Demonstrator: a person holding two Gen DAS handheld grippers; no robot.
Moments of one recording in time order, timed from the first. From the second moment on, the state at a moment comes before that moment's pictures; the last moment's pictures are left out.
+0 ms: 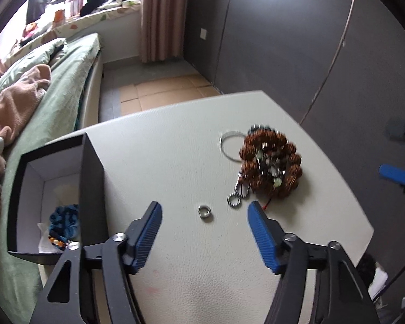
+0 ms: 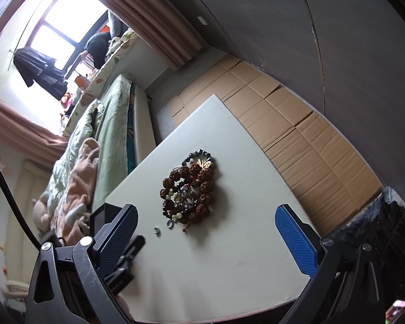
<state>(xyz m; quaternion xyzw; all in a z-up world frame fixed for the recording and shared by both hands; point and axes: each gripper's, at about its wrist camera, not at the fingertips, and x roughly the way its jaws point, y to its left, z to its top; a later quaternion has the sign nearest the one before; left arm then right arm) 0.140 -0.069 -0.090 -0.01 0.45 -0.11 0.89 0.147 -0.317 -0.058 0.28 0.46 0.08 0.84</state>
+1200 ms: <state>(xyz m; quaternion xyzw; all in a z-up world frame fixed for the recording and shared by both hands) 0.156 -0.072 -0.091 0.00 0.44 -0.11 0.89 0.164 -0.300 -0.074 0.27 0.48 0.08 0.83</state>
